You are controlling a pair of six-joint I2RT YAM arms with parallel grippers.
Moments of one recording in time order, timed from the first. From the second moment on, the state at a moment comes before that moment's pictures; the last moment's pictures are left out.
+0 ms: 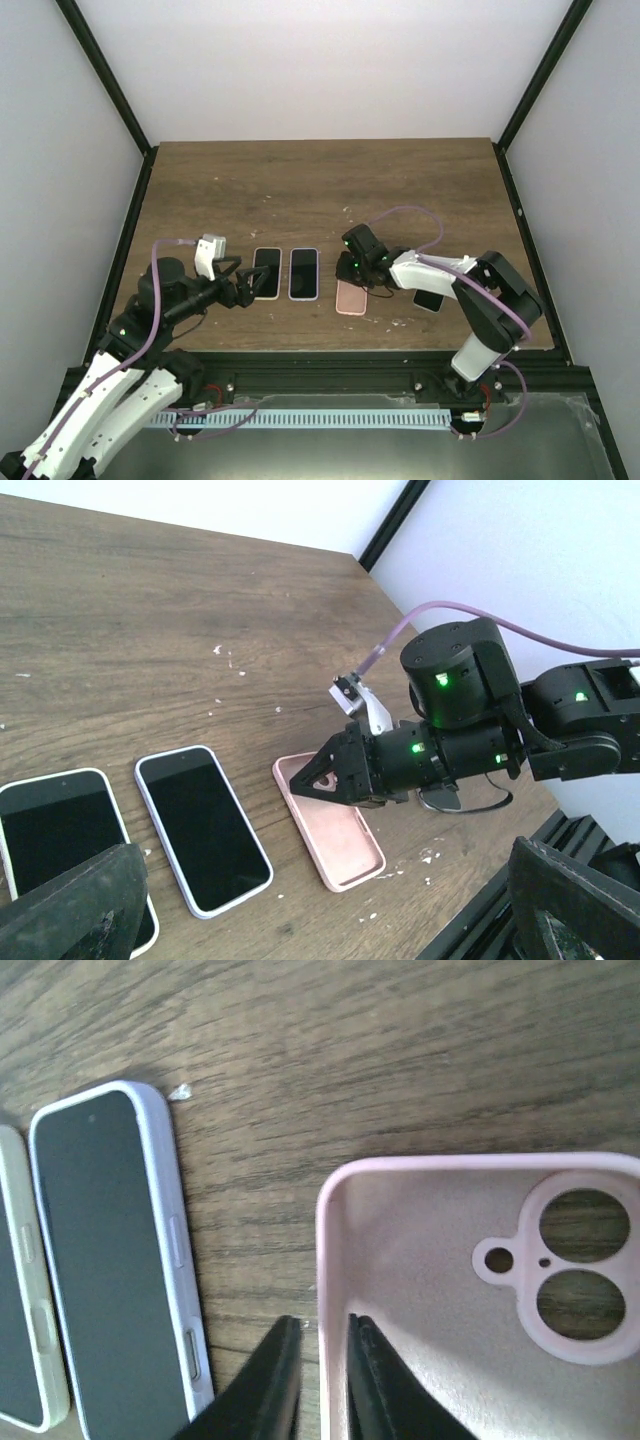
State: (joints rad) left arm -0.56 0.49 0.67 -0.52 0.24 -0.44; right arm 0.72 1.62 0.83 -0.19 -0.06 0.94
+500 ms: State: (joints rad) left arm -0.56 0.48 0.67 -0.52 0.24 -0.44; right arm 0.67 1.53 0.89 -0.37 0.04 0.85
